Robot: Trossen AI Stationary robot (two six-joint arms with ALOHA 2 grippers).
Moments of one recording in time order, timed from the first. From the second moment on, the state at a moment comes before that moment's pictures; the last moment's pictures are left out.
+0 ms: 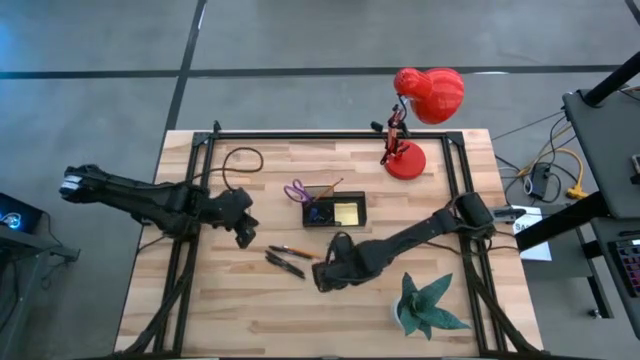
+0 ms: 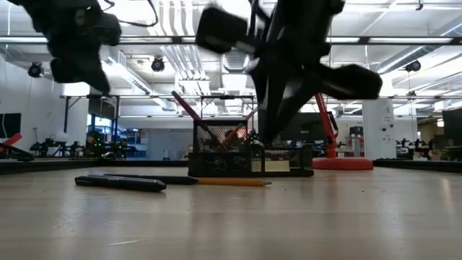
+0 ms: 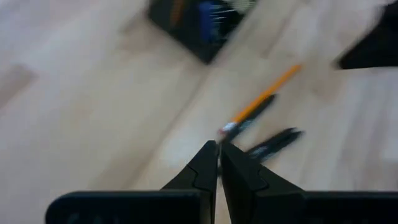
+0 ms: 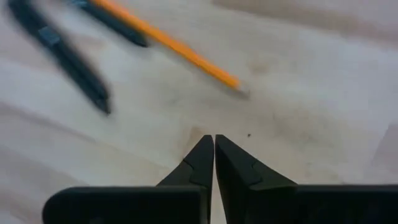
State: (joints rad) left arm -0.16 0.88 0.71 -0.71 -0.18 -0.80; right arm 0.36 2.08 1.59 -0.83 0.21 1.72
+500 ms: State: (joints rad) left arm -0.05 1.01 0.71 -0.43 0.10 -0.61; right arm 0.31 2.09 1.47 -0.72 0.13 1.81
